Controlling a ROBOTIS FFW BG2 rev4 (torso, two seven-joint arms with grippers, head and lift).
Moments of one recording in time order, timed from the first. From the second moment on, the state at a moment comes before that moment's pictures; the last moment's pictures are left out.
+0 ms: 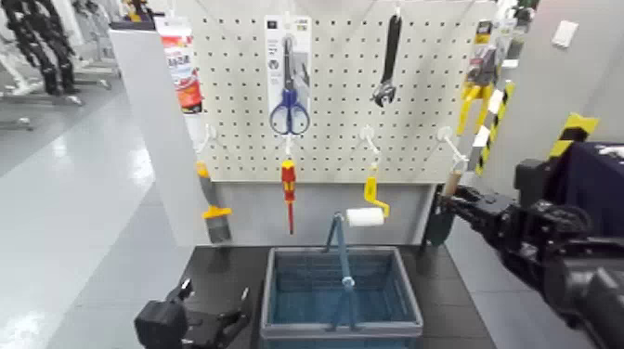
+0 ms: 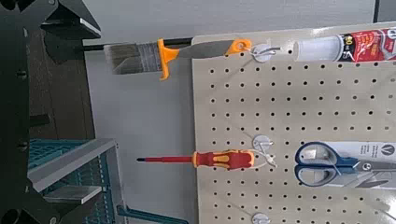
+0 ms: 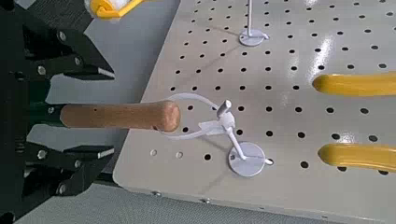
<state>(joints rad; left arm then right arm) 0.24 0.17 -0.17 -1.73 0.11 -0.08 0.03 -0.58 -0.37 0.08 -0.89 -0.22 0.01 0.73</state>
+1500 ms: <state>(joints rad) 0.24 0.17 -0.17 -1.72 0.12 -0.09 0.03 -0.45 -0.35 0.04 -1.16 -0.20 0.09 0.65</state>
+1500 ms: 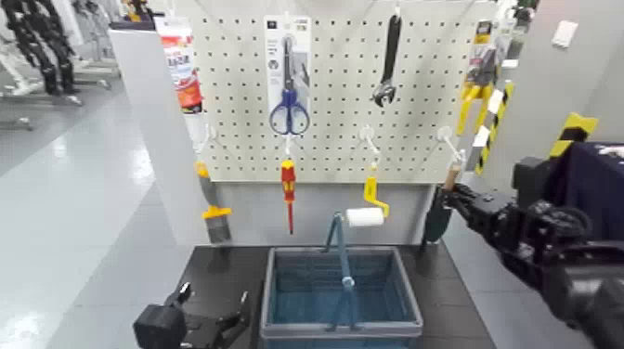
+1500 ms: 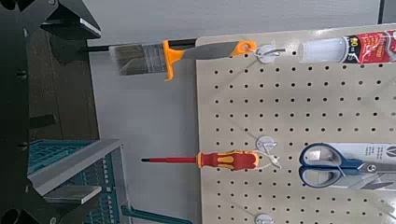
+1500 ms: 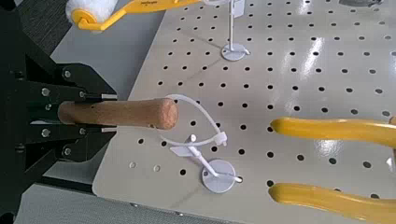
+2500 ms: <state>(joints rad) 0.25 0.16 -0.17 -1.72 0.12 -0.08 0.03 -0.22 -0.30 -0.08 -1.73 -0.29 0.45 0.56</state>
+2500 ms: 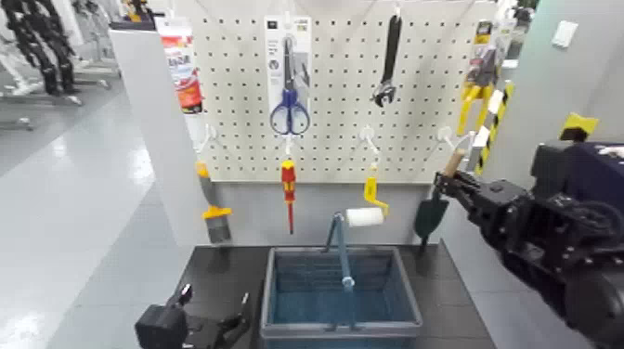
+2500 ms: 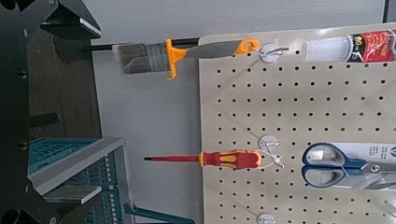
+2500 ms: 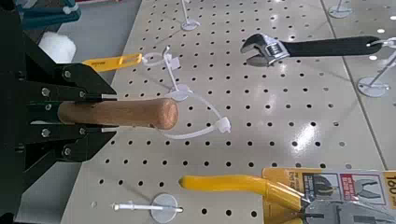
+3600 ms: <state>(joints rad) 0.24 0.17 -0.17 -1.72 0.12 -0.09 0.02 -0.19 -0.17 0.05 -1.43 -0.46 0.34 0.50</state>
